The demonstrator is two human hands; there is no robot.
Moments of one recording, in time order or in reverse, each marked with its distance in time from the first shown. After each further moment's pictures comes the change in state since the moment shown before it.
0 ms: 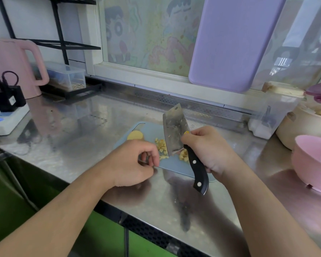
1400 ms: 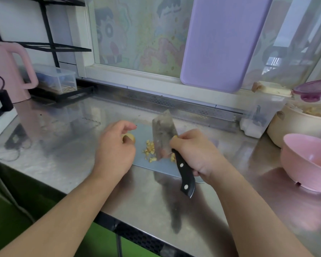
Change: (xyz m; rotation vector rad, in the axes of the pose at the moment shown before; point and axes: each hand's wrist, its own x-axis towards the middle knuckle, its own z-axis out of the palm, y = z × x) left_hand 0.032 -0.008 0.019 0.028 0.732 -0.222; right_hand 0.001 0.003 0.002 0.001 -0.035 0.025
